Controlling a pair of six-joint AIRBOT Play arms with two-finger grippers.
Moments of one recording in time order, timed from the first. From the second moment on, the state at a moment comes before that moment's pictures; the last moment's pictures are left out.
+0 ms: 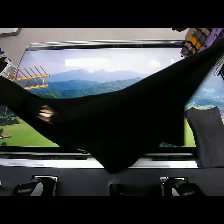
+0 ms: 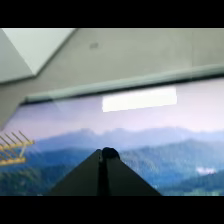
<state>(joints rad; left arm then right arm) 0.14 -0.69 1.41 1.20 -1.23 -1.79 0.14 -0.80 1.61 1.78 -1.11 -1.29</state>
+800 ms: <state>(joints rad) 0.06 -1.39 1.04 1.18 -1.02 -1.77 0.10 -1.74 1.61 2.10 -1.17 -1.30</state>
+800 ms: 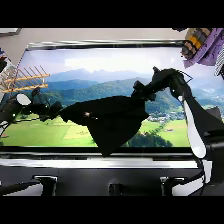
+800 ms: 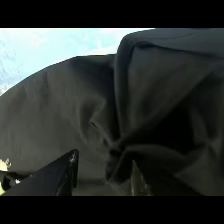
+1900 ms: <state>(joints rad) 0.06 -1.42 1.03 1.18 -1.10 -1.70 0.56 -1.07 0.57 2.31 -0.73 -1.04</state>
